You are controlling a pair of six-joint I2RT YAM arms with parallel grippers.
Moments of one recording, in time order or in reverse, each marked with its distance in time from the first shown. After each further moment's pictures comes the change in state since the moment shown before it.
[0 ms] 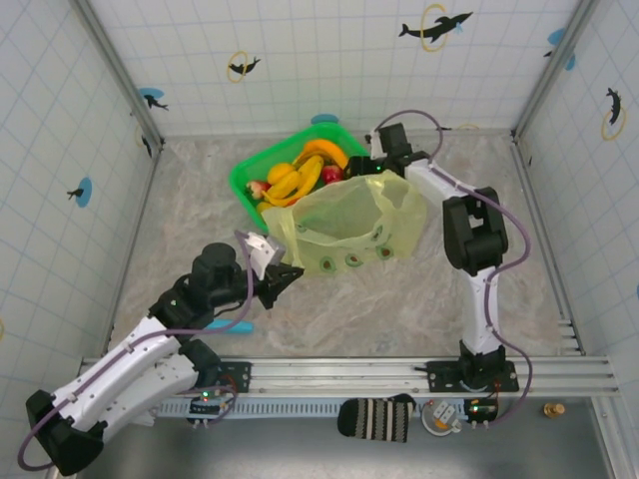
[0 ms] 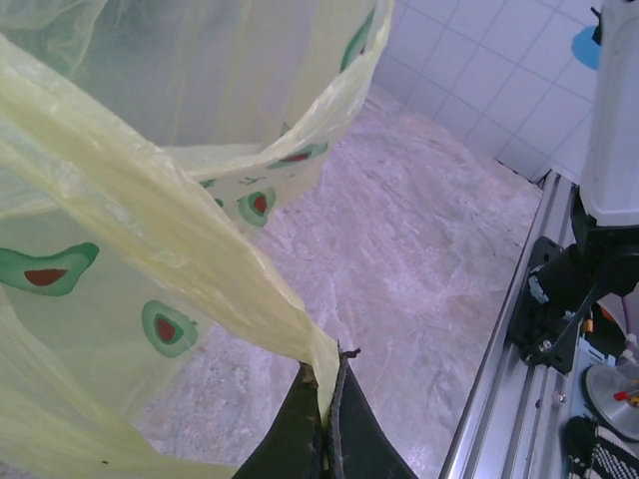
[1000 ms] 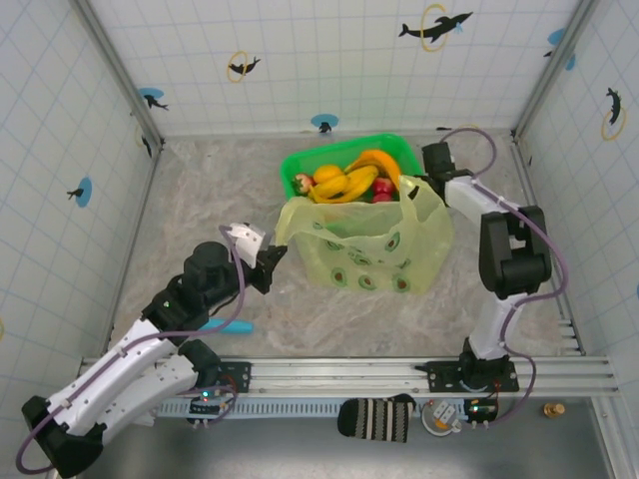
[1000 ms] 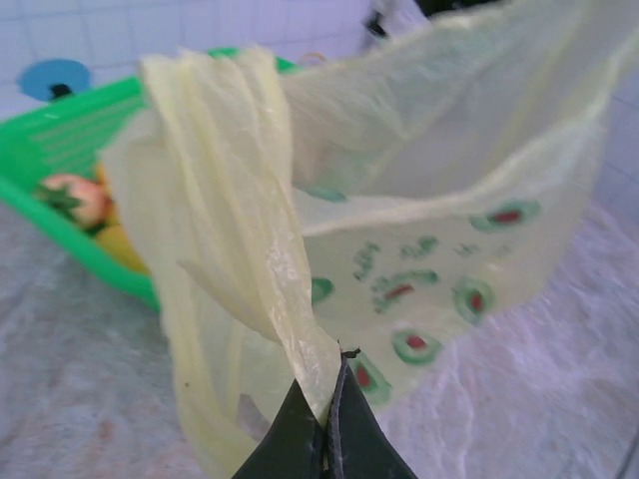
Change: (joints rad) left arm 0.000 -0.016 0.063 -0.008 -0.352 -0.004; right arm -0.188 -0.348 -0.457 -0.071 0.504 0.052
